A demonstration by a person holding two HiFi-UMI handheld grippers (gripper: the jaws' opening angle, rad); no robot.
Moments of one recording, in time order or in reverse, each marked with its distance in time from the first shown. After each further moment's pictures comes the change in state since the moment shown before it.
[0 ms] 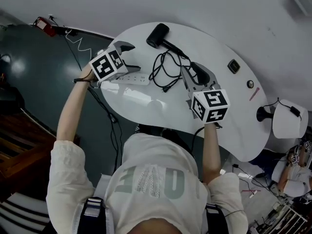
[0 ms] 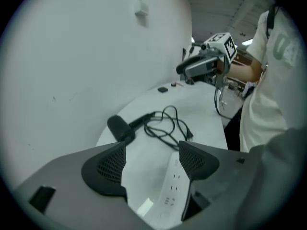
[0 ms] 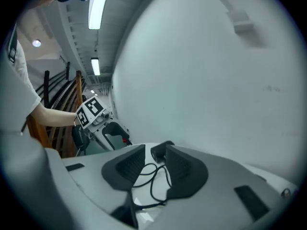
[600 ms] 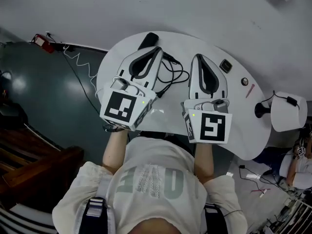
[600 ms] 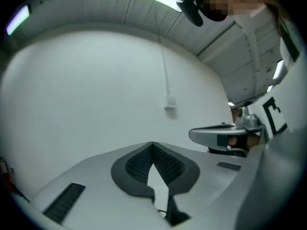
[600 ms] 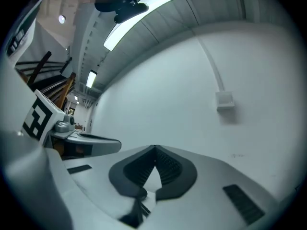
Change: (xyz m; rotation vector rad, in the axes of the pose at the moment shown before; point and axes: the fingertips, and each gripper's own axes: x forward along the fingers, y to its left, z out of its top) left arm -0.136 -0.038 0.209 -0.348 -0.887 0.539; right arm -0.100 0.007 0.138 -0.174 -0.448 -0.328
